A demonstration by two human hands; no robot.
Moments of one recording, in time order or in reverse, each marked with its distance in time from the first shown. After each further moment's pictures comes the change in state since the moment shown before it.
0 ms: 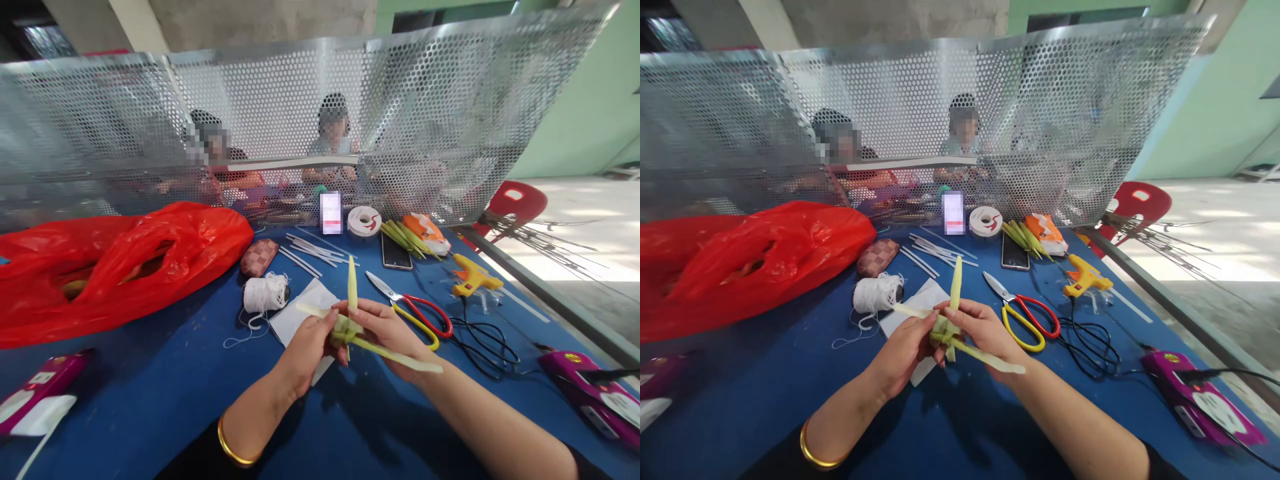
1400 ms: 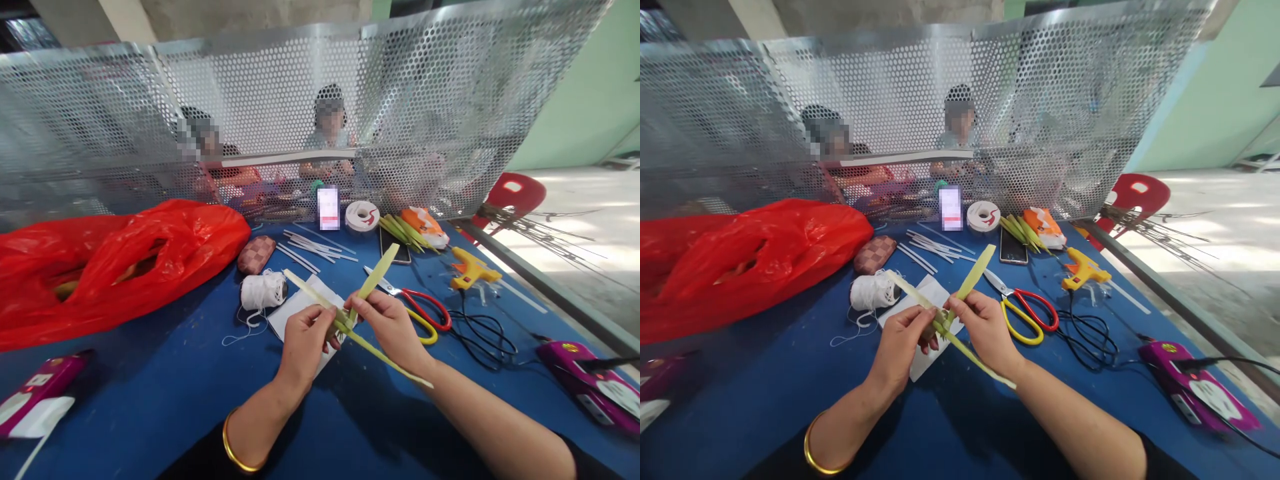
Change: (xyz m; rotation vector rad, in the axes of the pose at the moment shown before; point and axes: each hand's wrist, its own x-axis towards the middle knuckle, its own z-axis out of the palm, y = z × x) left_hand 0.000 -0.004 0.003 0.247 0.314 0.216; right_hand 0.001 0.007 0.000 -0.410 0.334 -0.424
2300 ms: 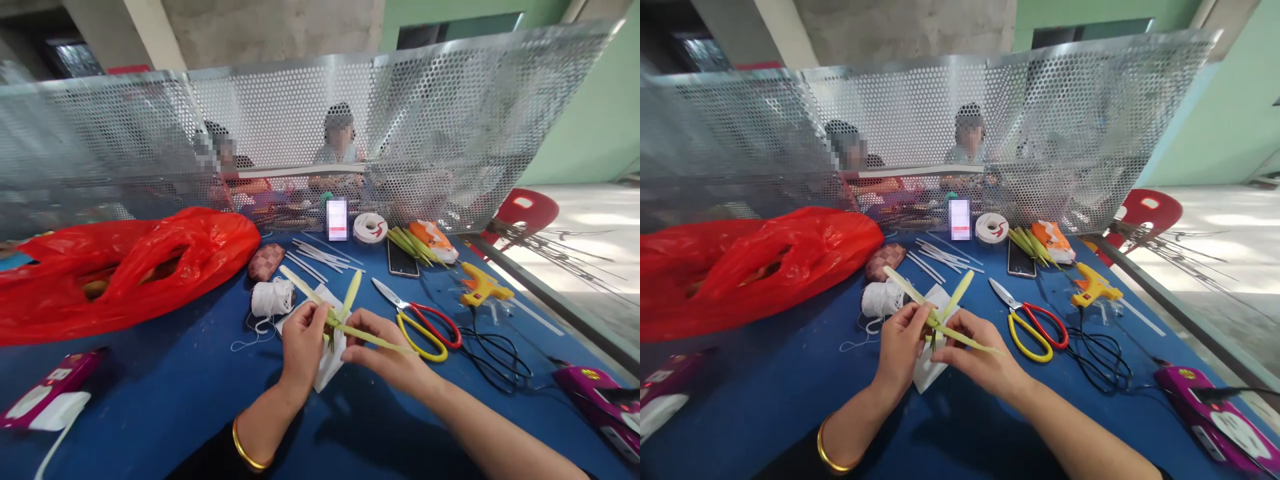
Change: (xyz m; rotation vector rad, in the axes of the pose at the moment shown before) left_hand 0.010 0.001 -0.007 -0.046 0.225 0.117; right_hand -0.008 -0.006 0.001 -0.181 -0.374 0.048
